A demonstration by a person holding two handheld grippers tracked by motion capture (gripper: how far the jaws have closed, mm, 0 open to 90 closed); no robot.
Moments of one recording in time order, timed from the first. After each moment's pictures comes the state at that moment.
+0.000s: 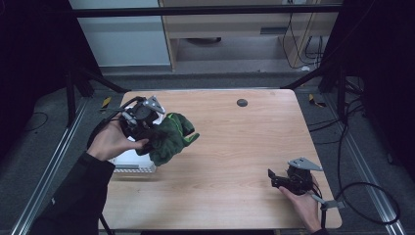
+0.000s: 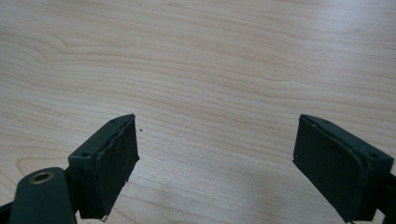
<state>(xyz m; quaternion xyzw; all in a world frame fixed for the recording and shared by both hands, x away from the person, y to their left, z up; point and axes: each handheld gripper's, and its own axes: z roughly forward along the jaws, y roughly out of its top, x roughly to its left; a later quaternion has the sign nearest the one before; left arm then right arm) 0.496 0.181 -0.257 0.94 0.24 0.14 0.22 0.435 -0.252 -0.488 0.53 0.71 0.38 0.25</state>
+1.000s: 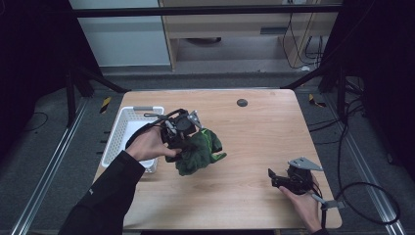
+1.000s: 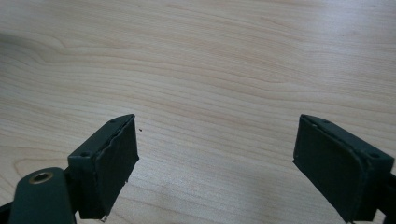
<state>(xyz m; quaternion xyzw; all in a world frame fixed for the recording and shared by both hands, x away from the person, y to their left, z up) 0.508 0.104 -0.301 0.97 0.15 0.09 0.20 0.435 -0.252 -0.488 0.53 0.71 0.38 0.26</state>
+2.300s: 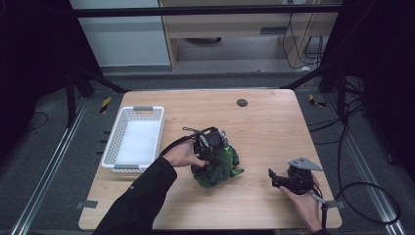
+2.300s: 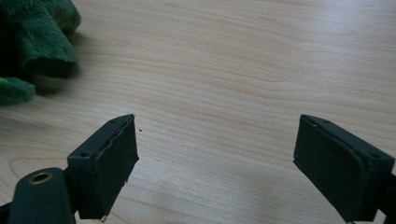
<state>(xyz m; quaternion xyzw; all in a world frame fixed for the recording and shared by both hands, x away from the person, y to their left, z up) 0.531 0.037 -0.396 0.98 0.10 0.03 0.17 0.436 -0.253 -0.490 0.53 0.71 0.38 0.26</state>
